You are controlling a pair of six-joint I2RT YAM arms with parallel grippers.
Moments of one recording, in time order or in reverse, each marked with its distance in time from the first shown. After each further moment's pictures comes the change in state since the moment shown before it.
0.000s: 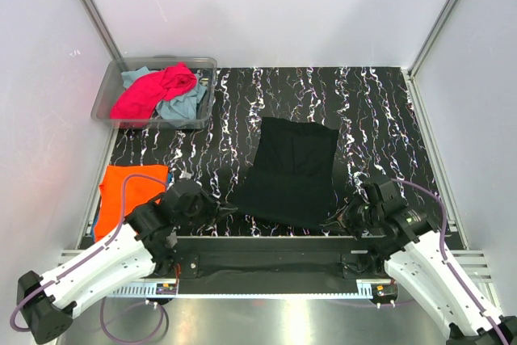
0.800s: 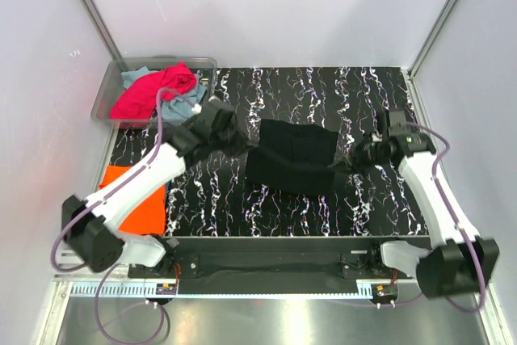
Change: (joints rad) left arm 0.100 0.700 0.767 -0.097 -0.074 0.405; right arm -0.303 0.586 0.515 -0.026 -0.034 -0.266
